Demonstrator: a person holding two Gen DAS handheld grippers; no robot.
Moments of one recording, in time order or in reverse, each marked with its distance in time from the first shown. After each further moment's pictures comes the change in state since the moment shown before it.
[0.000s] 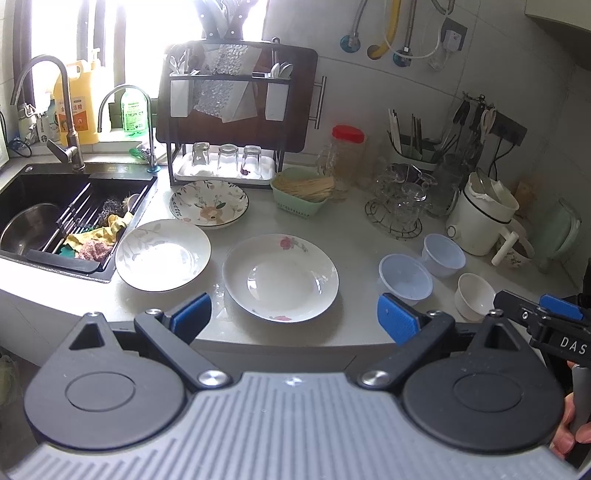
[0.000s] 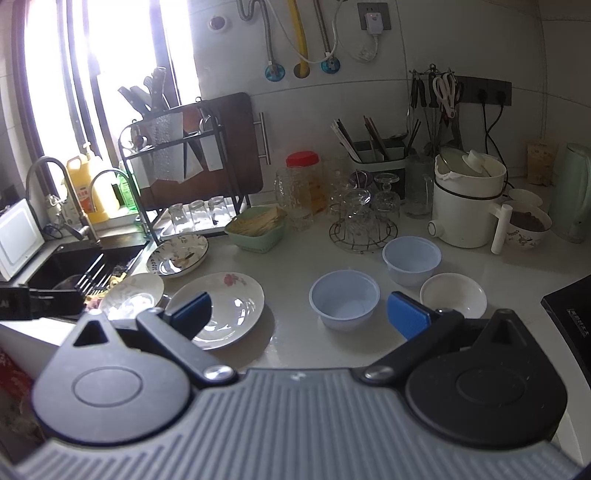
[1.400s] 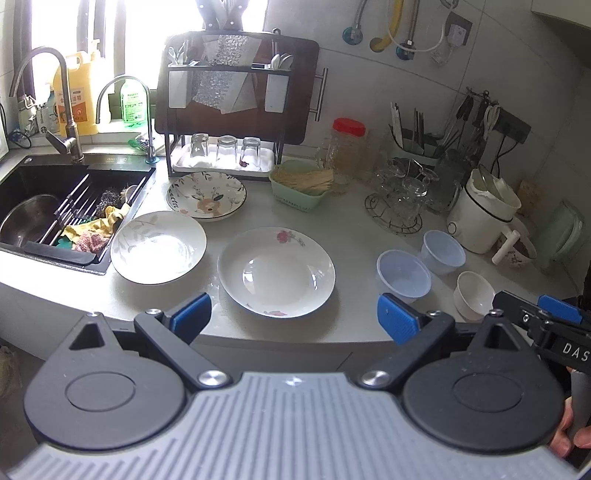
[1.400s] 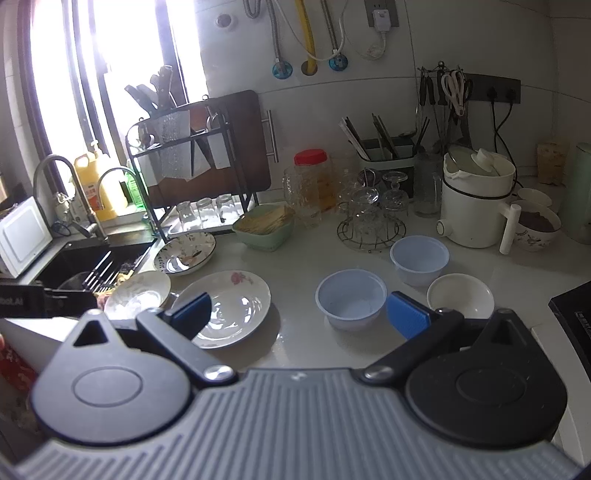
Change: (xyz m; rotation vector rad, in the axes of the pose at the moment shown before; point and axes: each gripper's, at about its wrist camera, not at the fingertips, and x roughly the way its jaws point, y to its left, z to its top) left arm 0.010 -0.009 0.006 -0.015 0.030 0.002; right arm 0.002 -0.002 0.004 -0.001 0.008 0.025
